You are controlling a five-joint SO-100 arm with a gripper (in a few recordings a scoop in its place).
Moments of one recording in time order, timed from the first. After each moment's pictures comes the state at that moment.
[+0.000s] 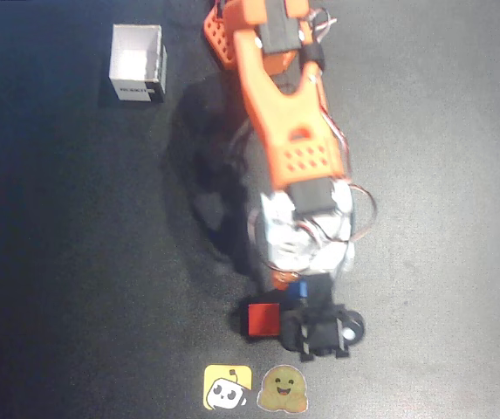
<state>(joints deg) -9.4 68.7 67.5 76.9 95.5</state>
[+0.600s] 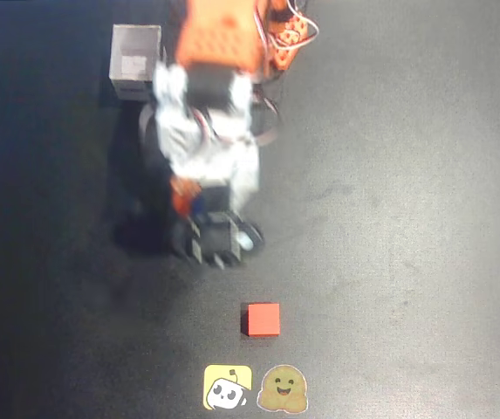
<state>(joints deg) 10.4 102.8 93.3 82.0 78.3</state>
